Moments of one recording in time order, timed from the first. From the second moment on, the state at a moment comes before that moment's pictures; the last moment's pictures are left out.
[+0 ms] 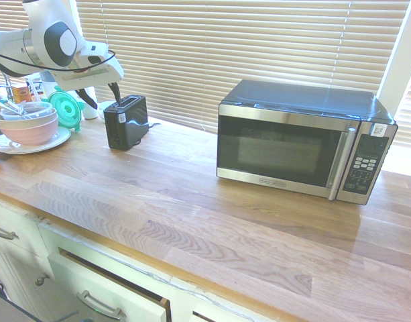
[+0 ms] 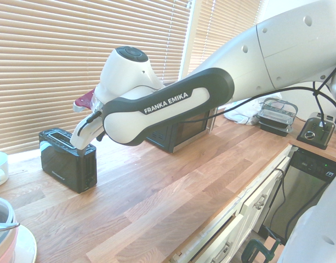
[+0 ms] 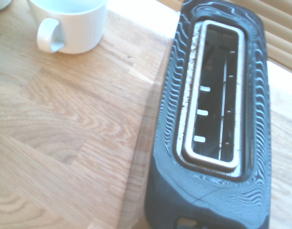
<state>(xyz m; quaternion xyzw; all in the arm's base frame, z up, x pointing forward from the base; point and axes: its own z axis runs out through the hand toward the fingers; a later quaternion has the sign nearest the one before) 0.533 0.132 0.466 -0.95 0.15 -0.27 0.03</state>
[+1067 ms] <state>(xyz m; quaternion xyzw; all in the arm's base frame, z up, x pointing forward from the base) 0.511 0.138 0.430 -0.94 0.15 -0.30 0.04</state>
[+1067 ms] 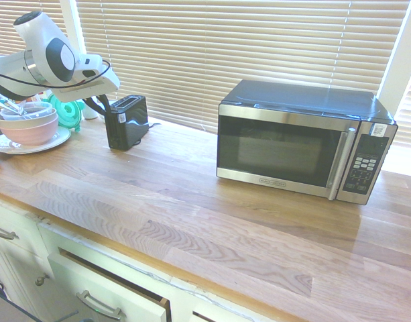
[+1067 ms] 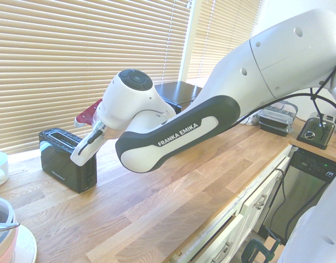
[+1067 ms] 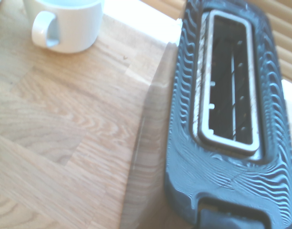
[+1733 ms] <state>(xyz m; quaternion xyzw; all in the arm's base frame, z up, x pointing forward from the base) 0.481 0.129 0.455 -0.93 0.14 -0.33 0.04</state>
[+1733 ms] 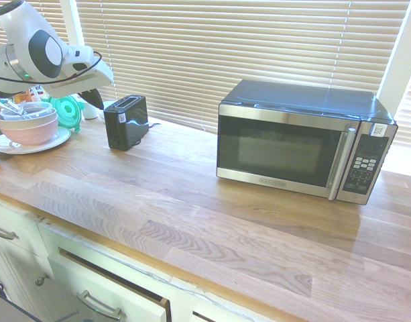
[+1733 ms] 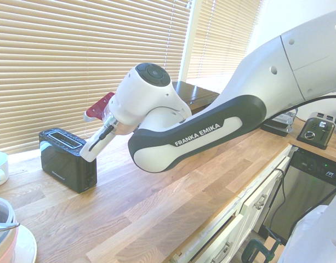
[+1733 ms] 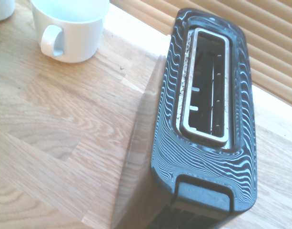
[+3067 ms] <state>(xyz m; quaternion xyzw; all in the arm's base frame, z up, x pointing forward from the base) 0.542 0.132 0.432 -0.95 0.14 -0.28 0.02</state>
